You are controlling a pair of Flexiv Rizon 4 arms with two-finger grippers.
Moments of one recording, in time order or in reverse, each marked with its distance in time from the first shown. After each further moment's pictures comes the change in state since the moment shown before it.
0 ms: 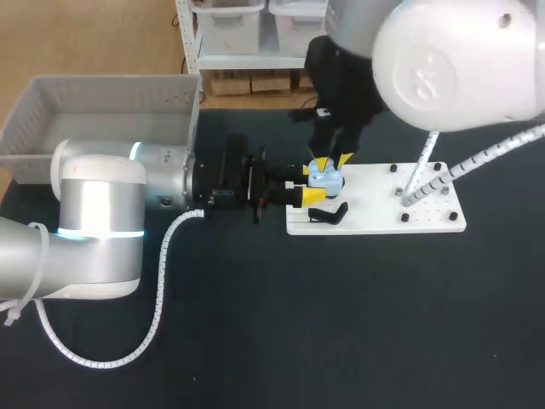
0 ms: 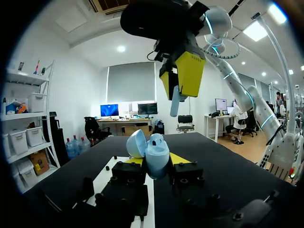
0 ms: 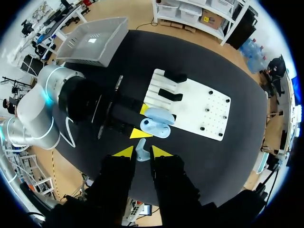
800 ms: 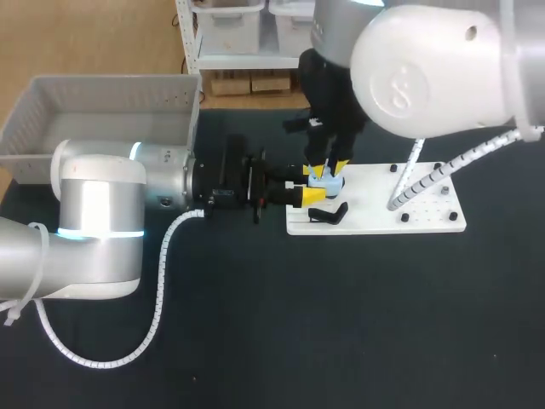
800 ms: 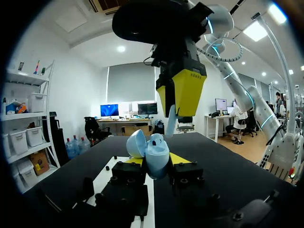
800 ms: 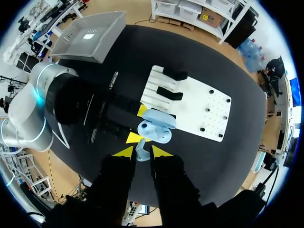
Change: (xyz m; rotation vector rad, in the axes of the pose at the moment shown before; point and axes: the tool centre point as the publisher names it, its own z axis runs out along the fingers) left arm 0.000 0.000 0.000 0.000 0.000 0.000; right arm -0.004 -0.002 0.019 0.037 0.026 -0.003
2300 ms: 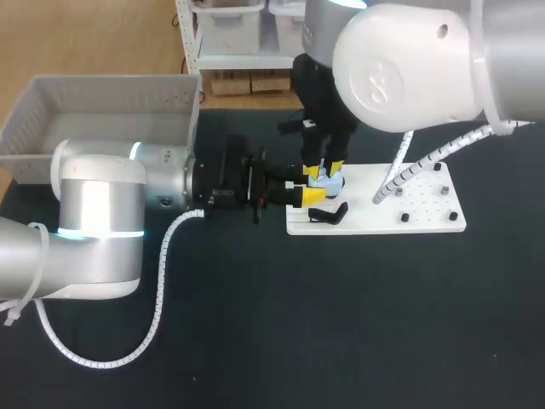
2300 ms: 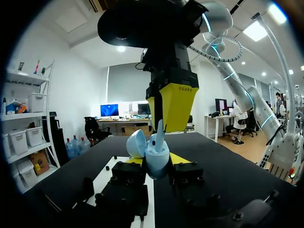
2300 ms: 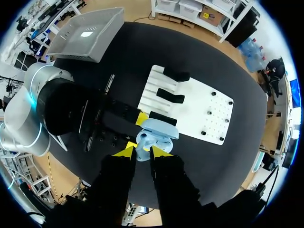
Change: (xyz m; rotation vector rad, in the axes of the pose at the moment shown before) left arm 0.000 0.000 0.000 0.000 0.000 0.000; right arm -0.012 -0.001 0.012 0.010 0.025 -0.001
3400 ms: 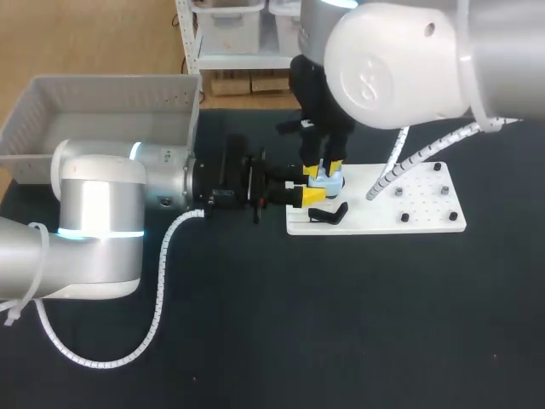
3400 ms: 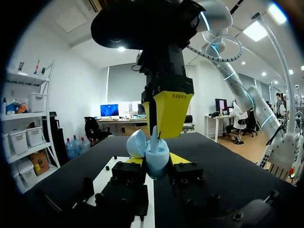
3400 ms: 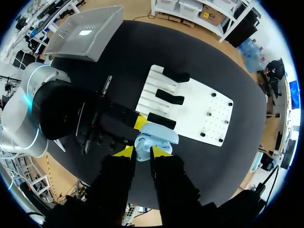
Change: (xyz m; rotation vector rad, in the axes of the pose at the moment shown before) left arm 0.000 0.000 0.000 0.000 0.000 0.000; right arm -0.004 -0.002 0.006 0.016 0.016 -0.006
